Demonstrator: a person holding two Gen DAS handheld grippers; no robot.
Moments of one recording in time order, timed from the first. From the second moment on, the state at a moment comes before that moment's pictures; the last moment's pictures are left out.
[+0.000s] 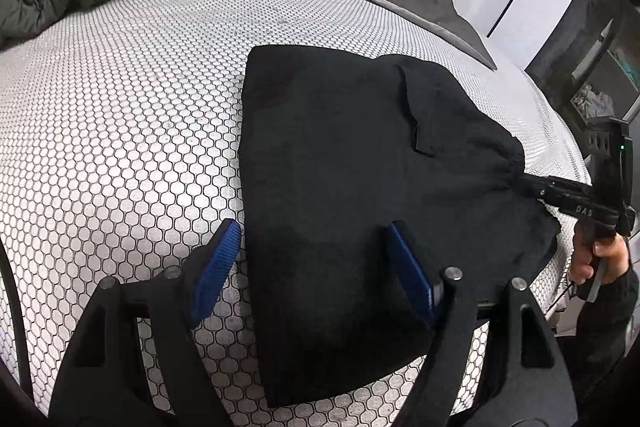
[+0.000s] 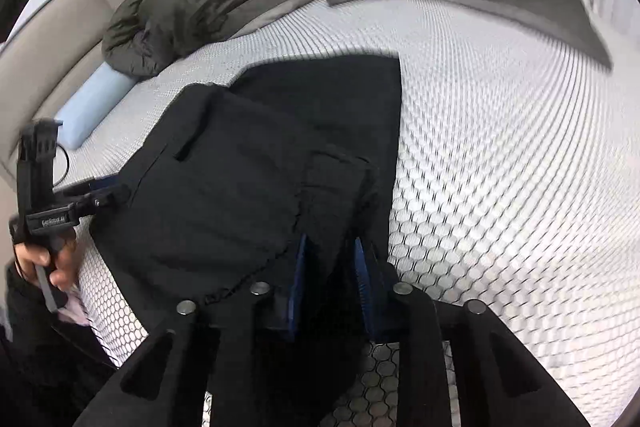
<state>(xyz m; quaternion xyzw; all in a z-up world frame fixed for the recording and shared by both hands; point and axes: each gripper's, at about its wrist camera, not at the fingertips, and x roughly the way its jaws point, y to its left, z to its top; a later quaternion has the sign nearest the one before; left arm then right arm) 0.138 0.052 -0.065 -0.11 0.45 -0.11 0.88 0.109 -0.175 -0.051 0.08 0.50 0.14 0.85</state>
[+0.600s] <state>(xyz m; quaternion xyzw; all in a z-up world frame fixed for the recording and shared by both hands) 0.200 0.080 -0.068 -0.17 0.45 -0.11 0.87 0.164 -0.189 -0.060 0.21 0.47 0.14 0.85</state>
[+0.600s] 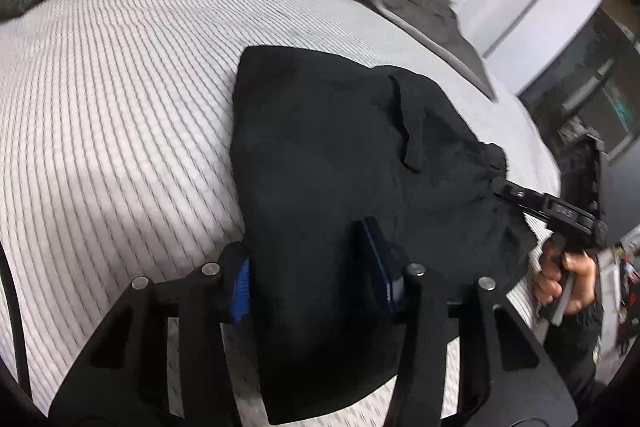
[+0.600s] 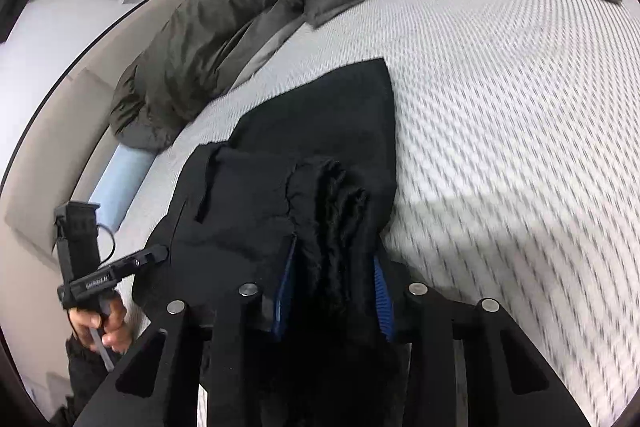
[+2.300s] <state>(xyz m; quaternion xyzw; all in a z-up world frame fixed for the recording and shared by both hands) 0.011 0.013 0.019 0.00 0.20 0.00 0.98 0.020 -0.103 0.020 -0.01 0.22 0.11 0.97</state>
